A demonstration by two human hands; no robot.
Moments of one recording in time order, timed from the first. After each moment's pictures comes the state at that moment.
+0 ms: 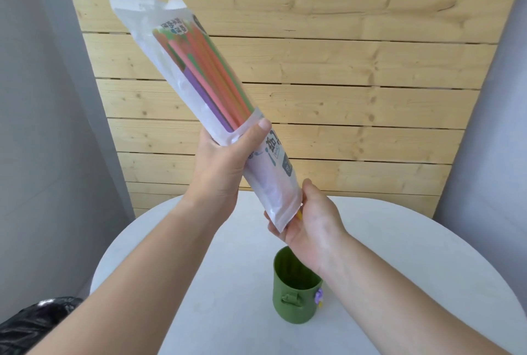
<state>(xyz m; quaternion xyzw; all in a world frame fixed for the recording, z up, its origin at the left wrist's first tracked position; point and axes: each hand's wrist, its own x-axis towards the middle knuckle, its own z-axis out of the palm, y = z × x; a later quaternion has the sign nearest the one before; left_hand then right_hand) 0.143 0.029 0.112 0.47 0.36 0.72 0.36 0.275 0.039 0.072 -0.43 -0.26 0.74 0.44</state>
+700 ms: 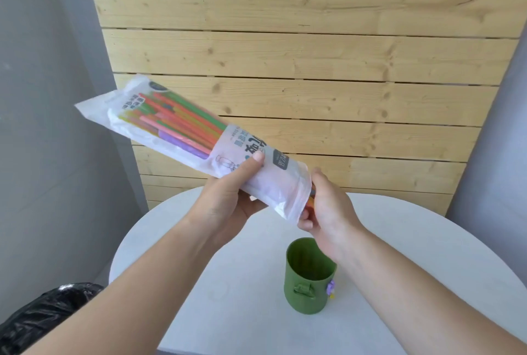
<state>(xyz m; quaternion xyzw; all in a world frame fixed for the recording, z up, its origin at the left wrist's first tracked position) 0.125 0.006 0.068 0.37 0.37 0.66 0.53 0.278 0.048 0.065 -0.46 -0.41 0.65 0.44</state>
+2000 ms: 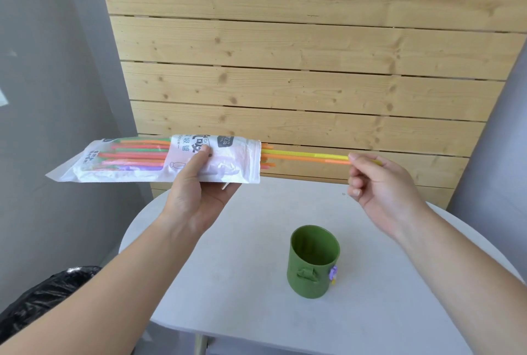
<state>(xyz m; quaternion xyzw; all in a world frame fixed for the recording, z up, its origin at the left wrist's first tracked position) 0.085 -0.003 0.051 0.14 0.29 0.78 0.53 0.343 0.072 0.072 -0.36 -0.43 0.63 0.54</state>
